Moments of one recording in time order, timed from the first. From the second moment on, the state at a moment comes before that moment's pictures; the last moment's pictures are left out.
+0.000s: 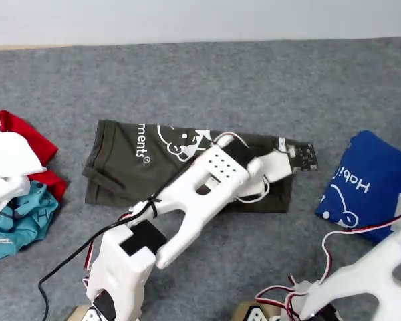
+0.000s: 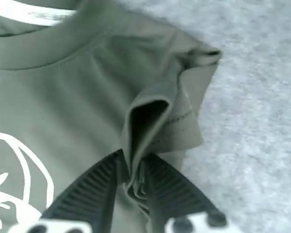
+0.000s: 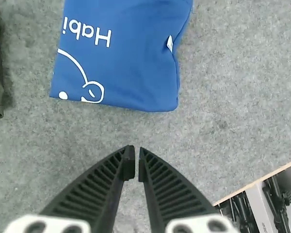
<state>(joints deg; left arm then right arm) 39.8 27.9 -12.3 74.8 -30.6 47.4 -31.7 1.2 100.6 31.7</state>
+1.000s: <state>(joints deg) 30.4 45.0 -44.7 83.9 -34.6 44.0 -31.7 1.2 100.6 31.4</state>
